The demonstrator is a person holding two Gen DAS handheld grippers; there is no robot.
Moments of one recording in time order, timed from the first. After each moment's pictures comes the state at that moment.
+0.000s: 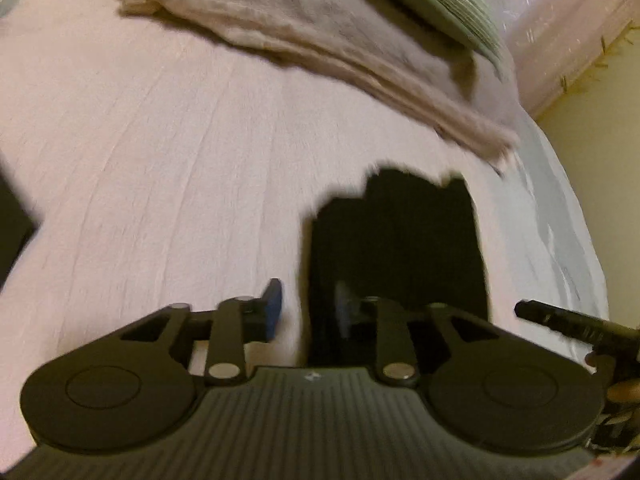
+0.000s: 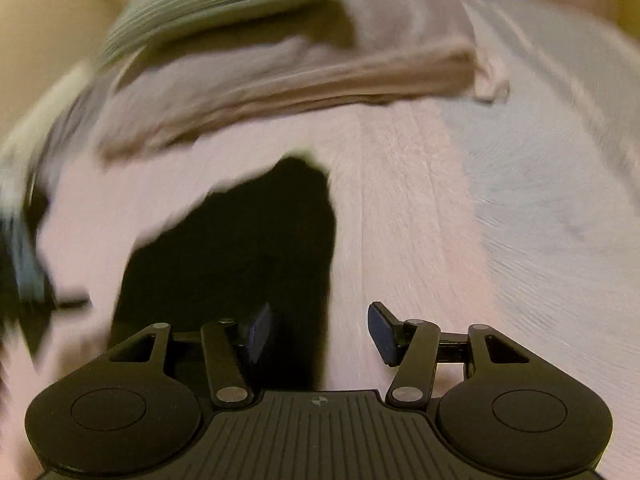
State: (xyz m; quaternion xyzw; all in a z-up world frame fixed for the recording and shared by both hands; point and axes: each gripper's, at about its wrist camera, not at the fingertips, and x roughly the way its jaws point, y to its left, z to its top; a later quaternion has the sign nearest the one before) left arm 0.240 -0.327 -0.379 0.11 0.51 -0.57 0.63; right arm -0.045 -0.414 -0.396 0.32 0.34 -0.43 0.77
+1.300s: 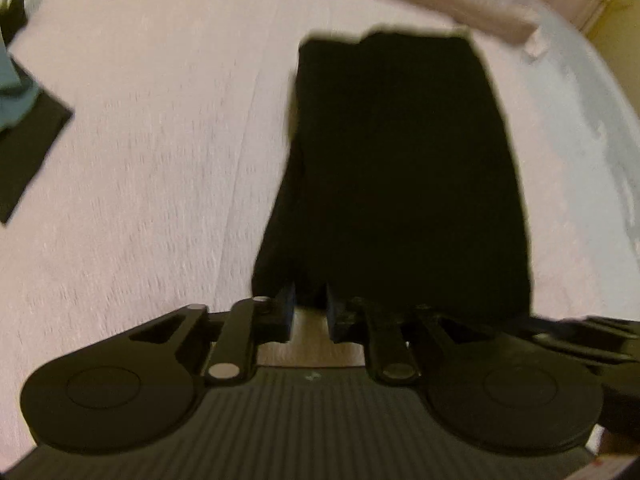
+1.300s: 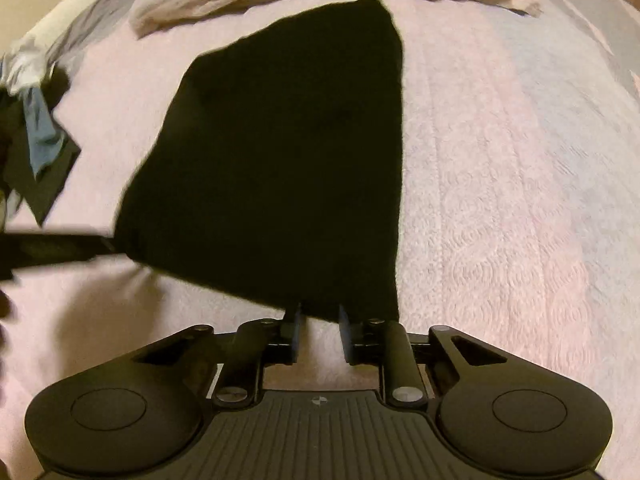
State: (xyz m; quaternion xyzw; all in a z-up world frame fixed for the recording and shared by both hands) left arm 0.132 -0.283 -0.406 0.27 0.50 -0.49 0.66; right arm -0.013 -0.313 -0.441 0.37 0.42 -0.40 0.73
